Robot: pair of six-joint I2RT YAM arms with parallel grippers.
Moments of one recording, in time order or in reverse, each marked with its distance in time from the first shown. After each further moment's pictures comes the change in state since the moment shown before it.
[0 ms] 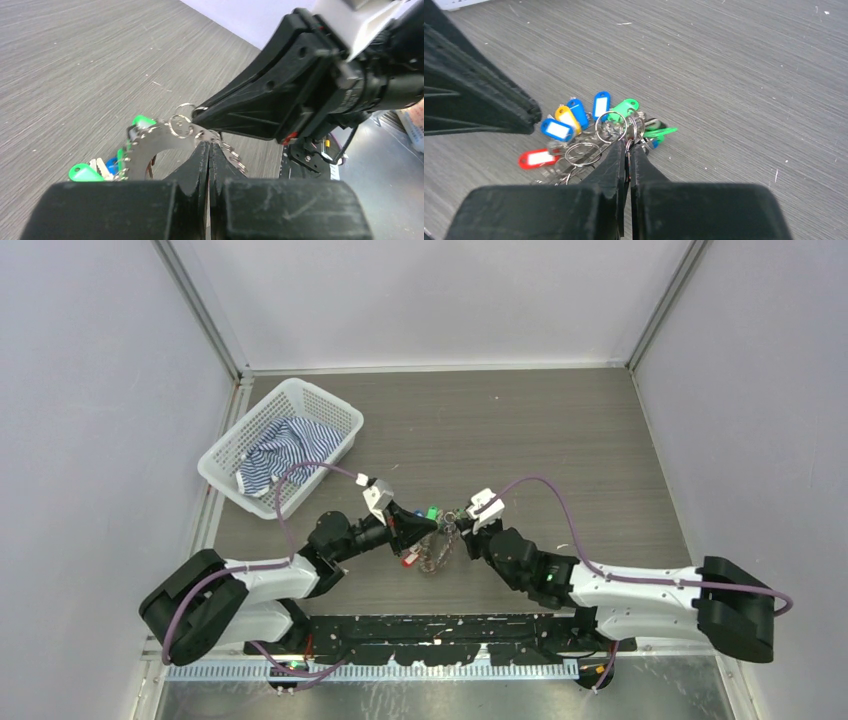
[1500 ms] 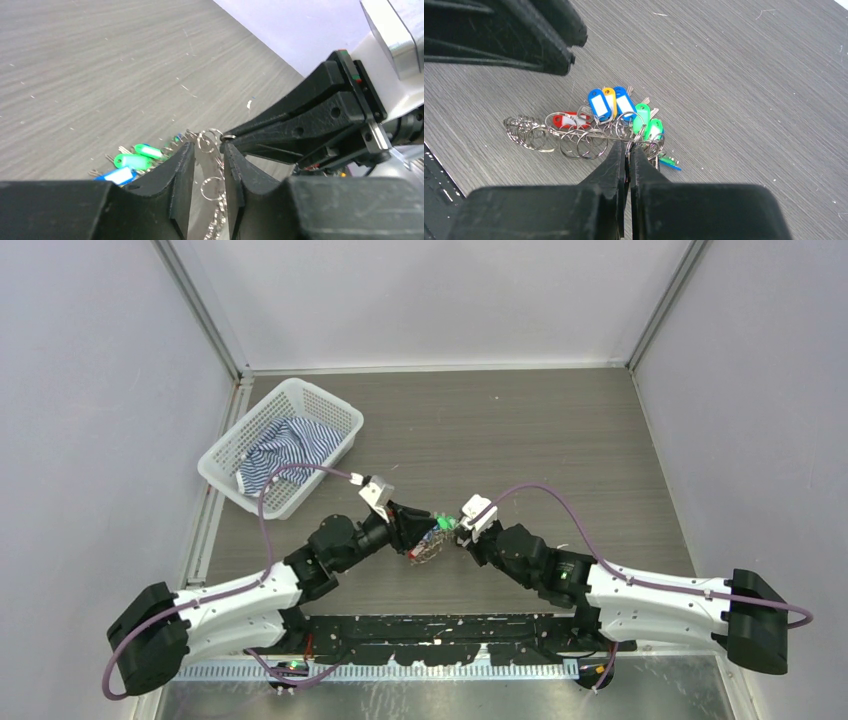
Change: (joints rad) left arm -0.174 -0.285 0.100 -0.493 -0.391 -0.023; right arm -0.001 -0.154 0.076 -0.279 -0.191 -0.149
